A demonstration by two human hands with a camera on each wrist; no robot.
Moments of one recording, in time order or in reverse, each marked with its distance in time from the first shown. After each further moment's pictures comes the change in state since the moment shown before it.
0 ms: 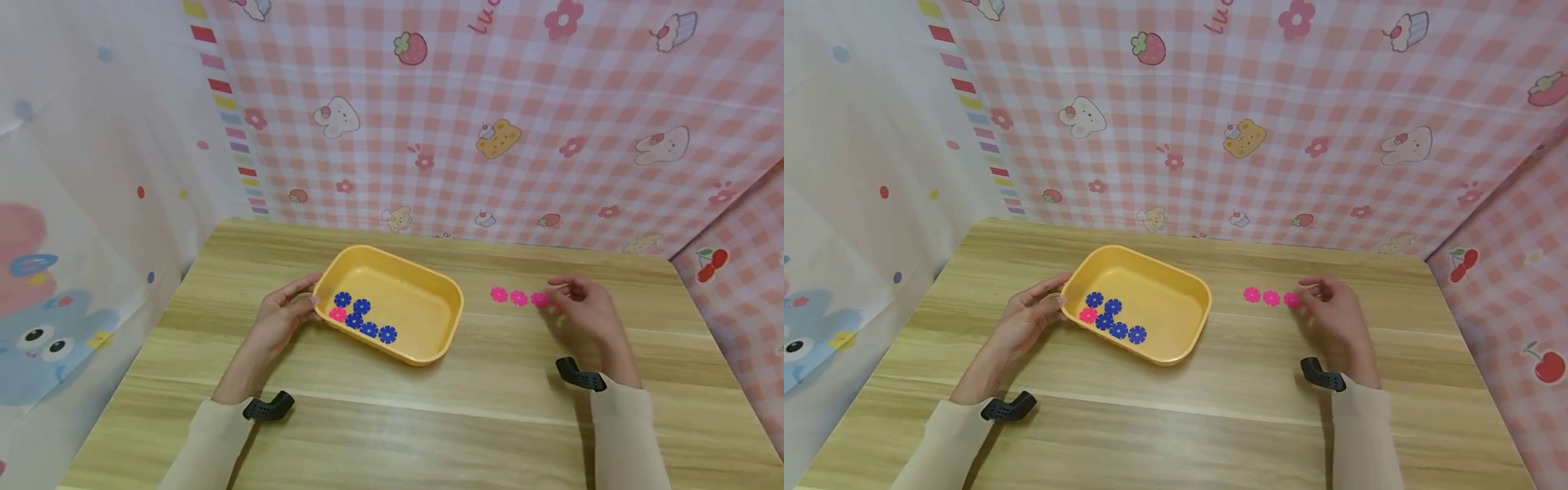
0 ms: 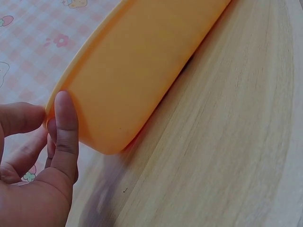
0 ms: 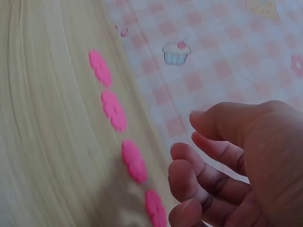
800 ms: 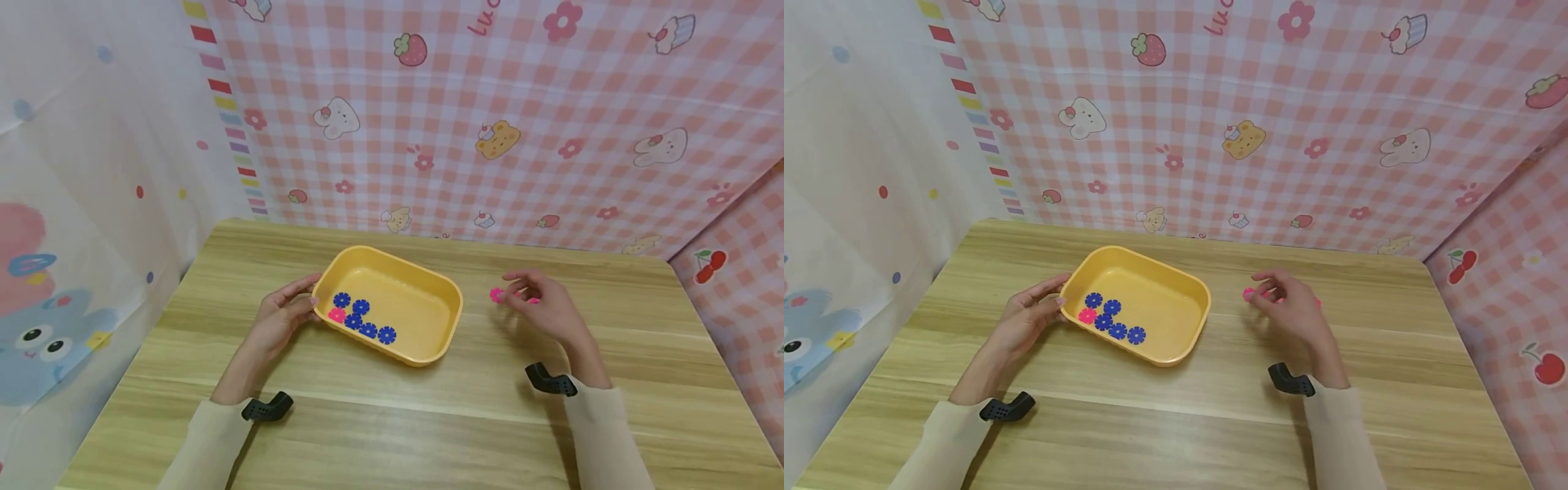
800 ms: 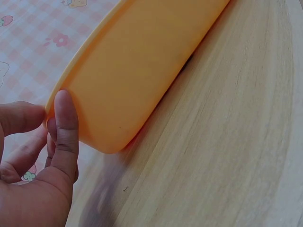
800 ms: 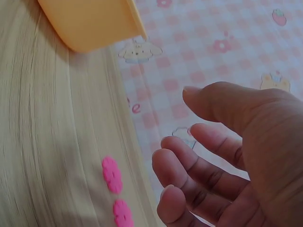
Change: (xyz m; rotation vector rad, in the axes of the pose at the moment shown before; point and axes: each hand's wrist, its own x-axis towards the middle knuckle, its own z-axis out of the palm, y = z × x) left_hand 0.000 0.000 0.000 -0.003 -0.007 0.000; right_hand 0.000 -0.057 0.041 -0.046 -0.097 -0.146
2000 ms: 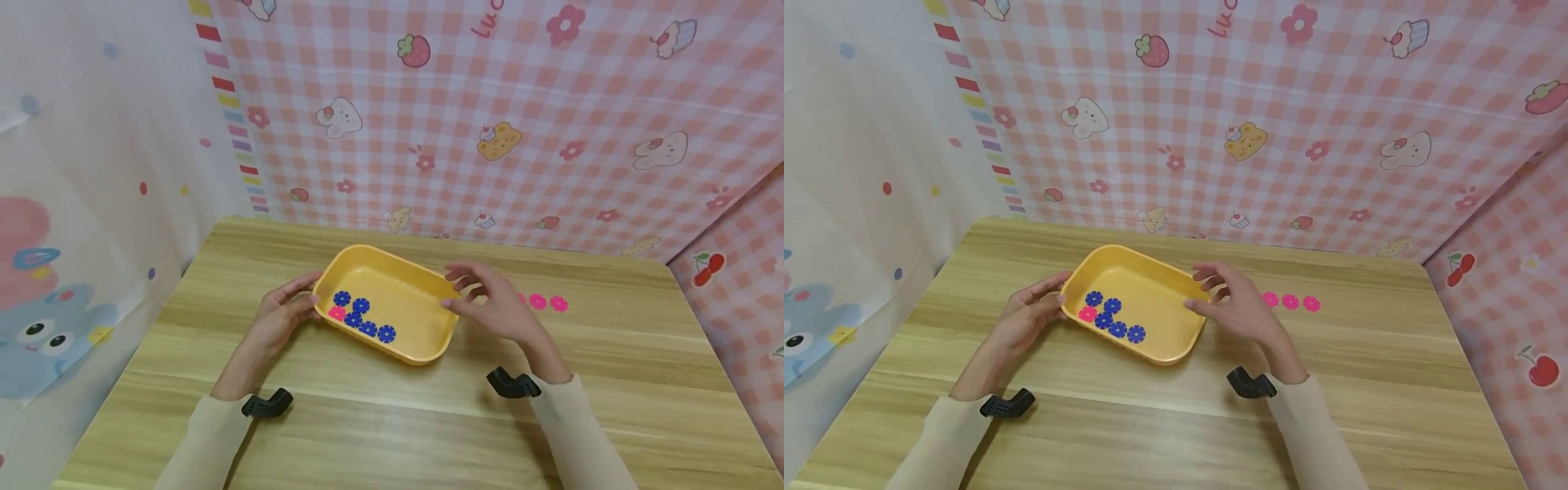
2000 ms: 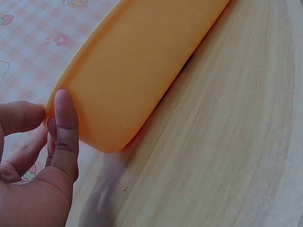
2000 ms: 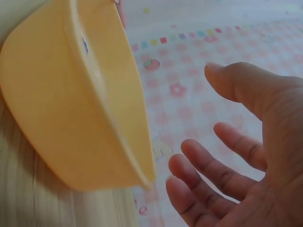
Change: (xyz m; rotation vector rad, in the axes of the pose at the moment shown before) left_hand 0.000 0.001 0.000 0.016 -0.004 -0.010; right_hand 0.010 -0.074 0.043 0.162 -0.138 -0.224
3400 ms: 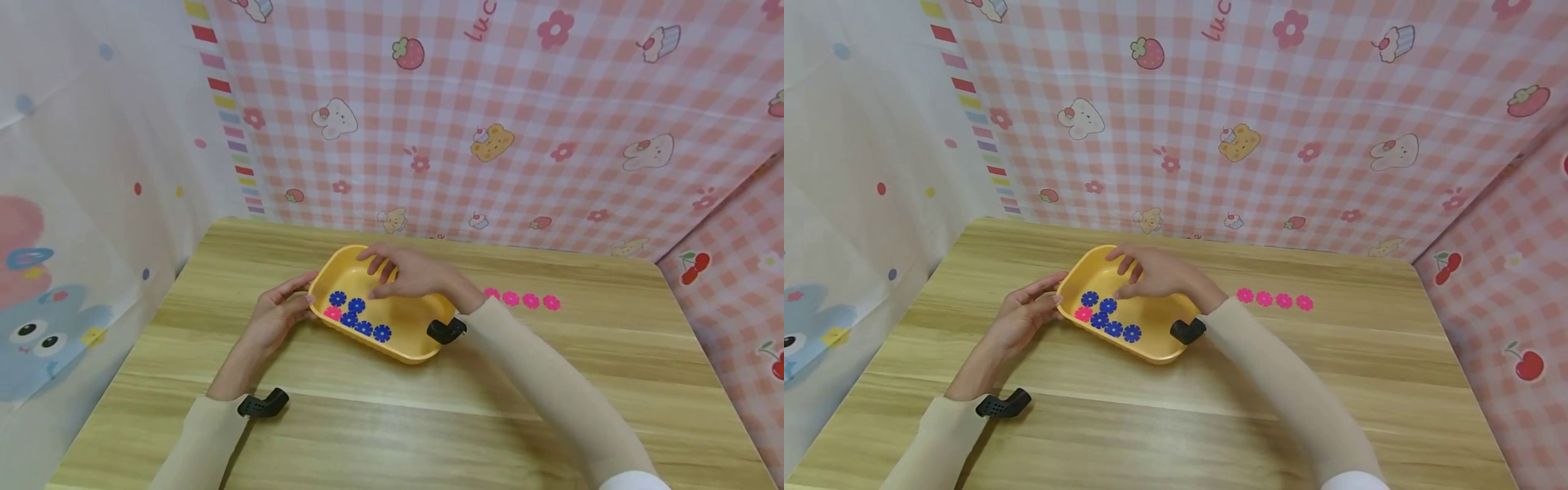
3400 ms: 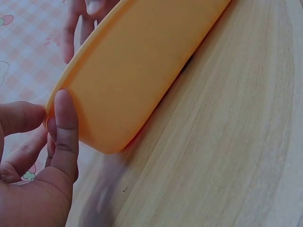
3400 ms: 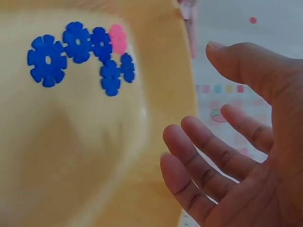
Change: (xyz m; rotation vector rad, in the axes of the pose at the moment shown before) left_hand 0.000 -0.001 0.000 -0.016 -0.004 0.002; right_hand 0.106 -0.044 0.052 -0.188 -0.497 -0.078
